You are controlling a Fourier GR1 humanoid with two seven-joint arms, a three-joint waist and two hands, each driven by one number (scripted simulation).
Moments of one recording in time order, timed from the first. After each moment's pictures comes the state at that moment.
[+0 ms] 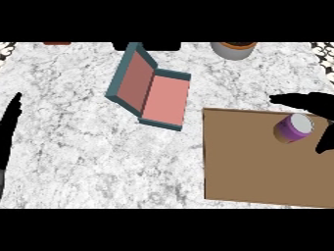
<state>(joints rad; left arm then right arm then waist) -0.11 0.53 -0.04 -1.33 -0.03 0.26 0.09 -0.72 -0.69 0.42 -0.48 0.68 0.27 -0.94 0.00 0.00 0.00</state>
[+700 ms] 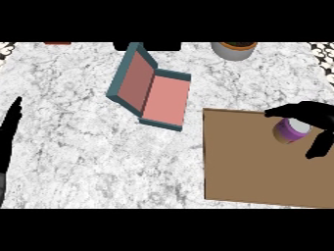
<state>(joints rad) -0.09 0.48 0.02 -1.31 -0.08 0.22 0.05 -0.65 -0.66 0.40 -0.59 0.78 0.30 -0.80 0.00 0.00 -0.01</state>
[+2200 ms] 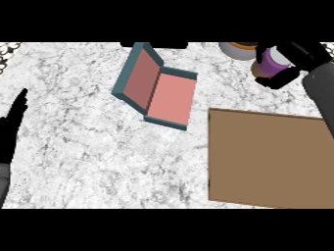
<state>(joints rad) -0.15 0.44 0.05 -1.30 -0.13 0.17 0.07 -1.07 -0.47 0.08 -0.32 0.75 -0.15 -0.87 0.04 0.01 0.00</state>
